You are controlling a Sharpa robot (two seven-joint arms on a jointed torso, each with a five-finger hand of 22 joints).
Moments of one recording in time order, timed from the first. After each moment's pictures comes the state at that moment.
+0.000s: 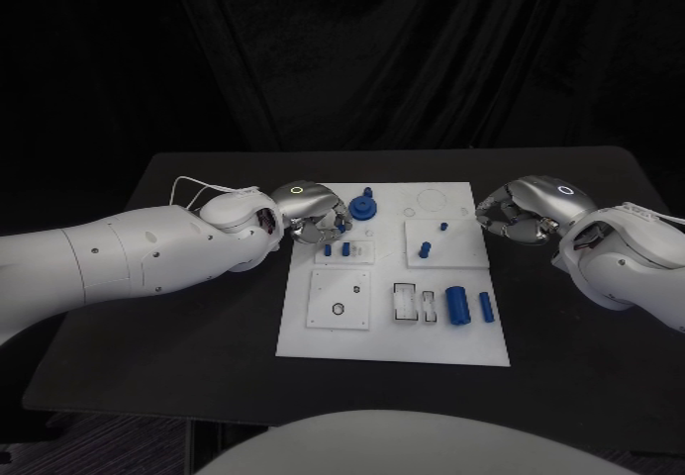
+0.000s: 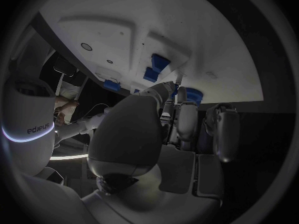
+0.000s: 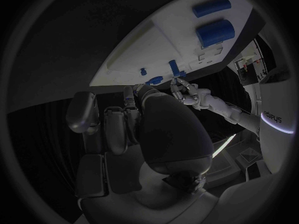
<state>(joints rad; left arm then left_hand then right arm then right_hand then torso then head) 1.24 -0.73 -0.21 1.32 -1.57 -0.37 0.18 1.49 -0.07 0.39 0.06 0.29 0.93 0.10 0.11 0.57 0.82 0.05 0.48 0.64 1.34 -0.01 1.37 1.17 0.04 1.43 0.11 1.42 1.31 1.30 -0.96 -0.25 1.53 -1.55 -0.48 -0.09 1.42 -0.06 0.24 0.27 0.47 1.00 0.10 0.08 0.35 1.40 0.02 1.42 1.31 1.47 -0.04 1.43 1.31 0.09 1.37 0.07 1.13 1.31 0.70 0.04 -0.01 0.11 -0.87</state>
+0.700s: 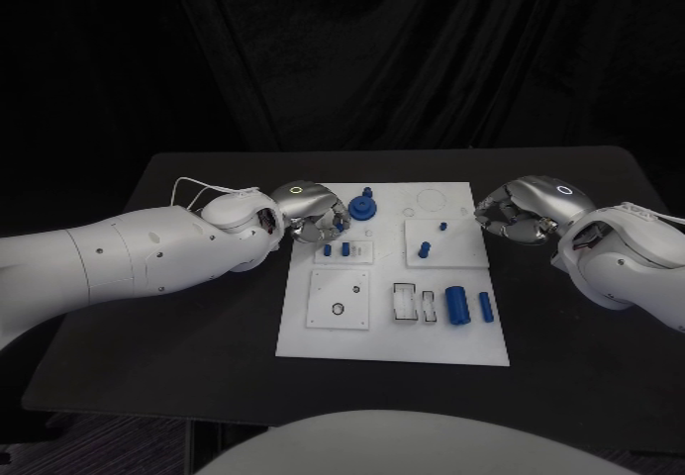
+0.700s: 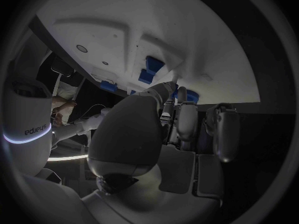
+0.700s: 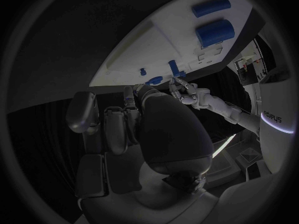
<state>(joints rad) 1.23 -0.72 -0.21 1.29 -1.57 -0.37 0.16 1.49 -0.07 0.39 0.06 0.29 0.94 0.10 0.11 0.57 0.82 0.05 0.48 0.64 1.34 -0.01 1.37 1.17 0.04 1.43 0.11 1.42 1.31 1.30 -0.96 -0.25 1.53 -1.55 -0.48 -0.09 1.42 -0.06 0.24 0.27 0.47 1.00 0.10 0.08 0.35 1.40 0.02 1.42 1.31 1.47 -0.04 1.43 1.31 0.09 1.37 0.07 1.13 1.31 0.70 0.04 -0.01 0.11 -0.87</state>
